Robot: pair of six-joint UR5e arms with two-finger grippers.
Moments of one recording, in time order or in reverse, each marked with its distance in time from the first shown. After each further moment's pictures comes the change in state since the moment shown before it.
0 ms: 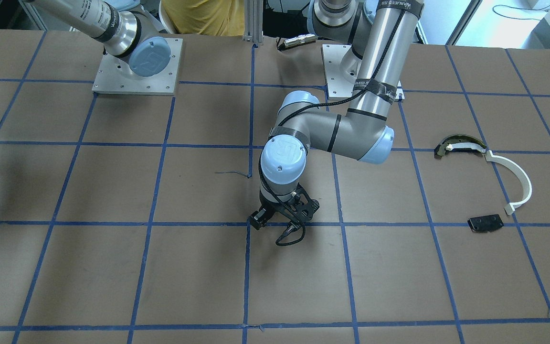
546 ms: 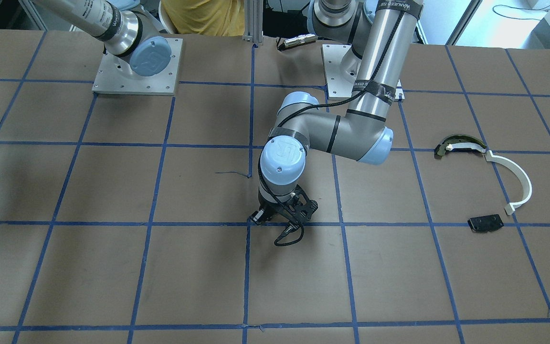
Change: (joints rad) left arm -0.001 -0.004 0.001 0.003 -0.012 0.006; right arm 0.026 -0.037 0.000 0.037 0.005 0.003
